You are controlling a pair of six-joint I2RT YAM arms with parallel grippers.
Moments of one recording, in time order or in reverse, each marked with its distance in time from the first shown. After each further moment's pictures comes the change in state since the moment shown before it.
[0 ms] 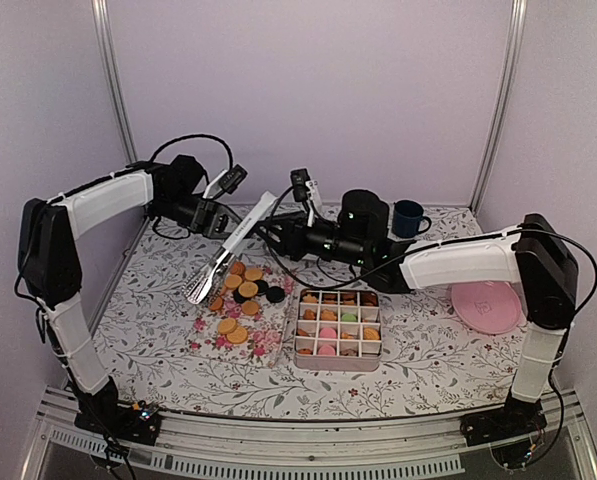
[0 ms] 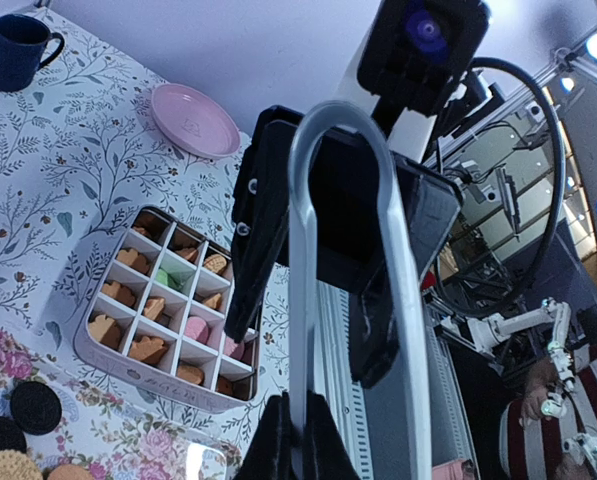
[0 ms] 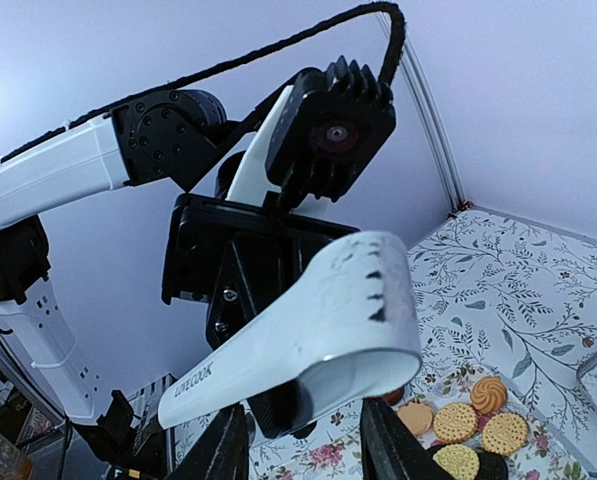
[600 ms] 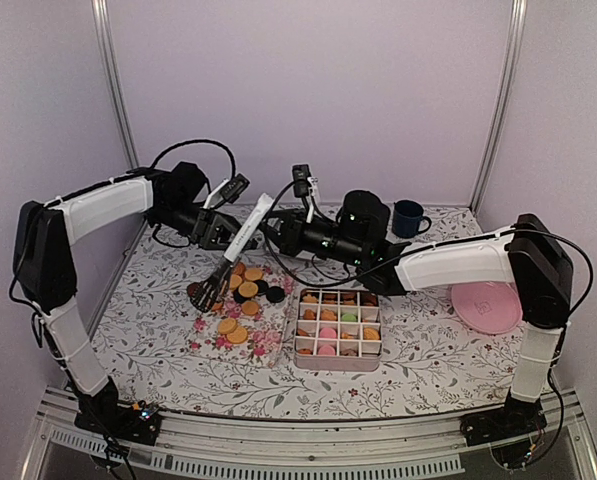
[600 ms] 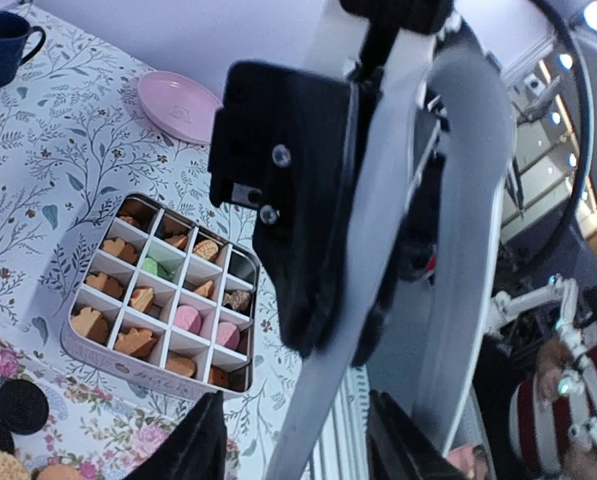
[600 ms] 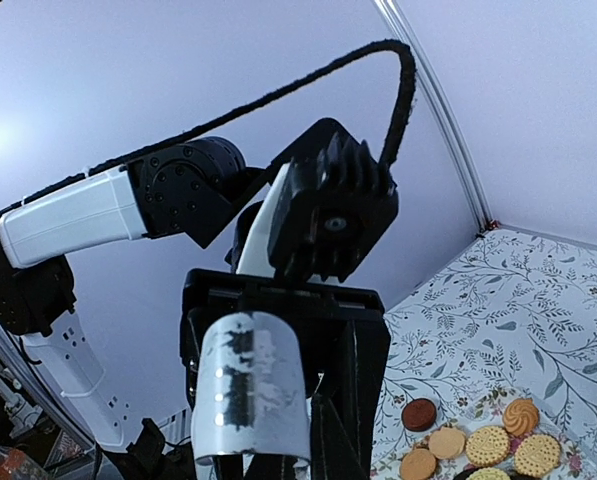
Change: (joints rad) left arm -0.034 -0.035 -0.062 0.002 -0.017 0.053; right arm 0.003 0.034 0.013 0.116 0.002 0.087
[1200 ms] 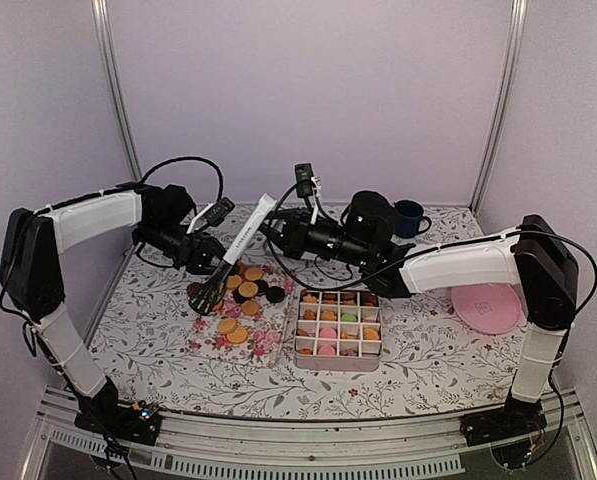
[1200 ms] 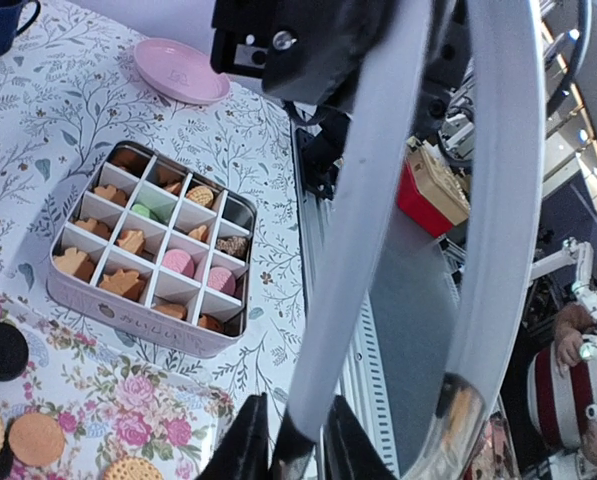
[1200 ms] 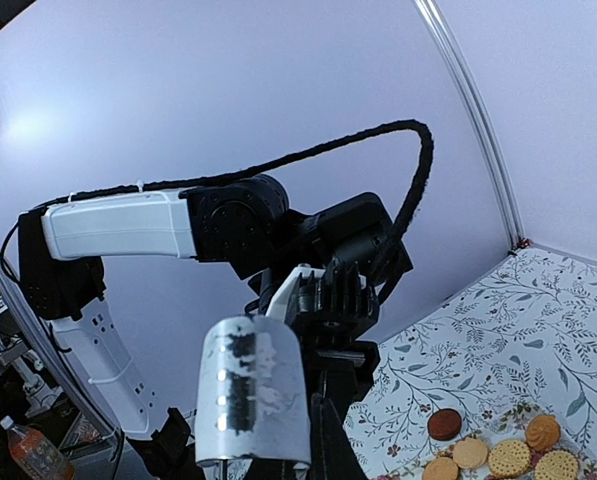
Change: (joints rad) left arm 0.039 -0.098 -0.193 -0.119 -0.042 0.262; right arm 0.005 -0.032 -0.037 0.070 -0.070 -0.011
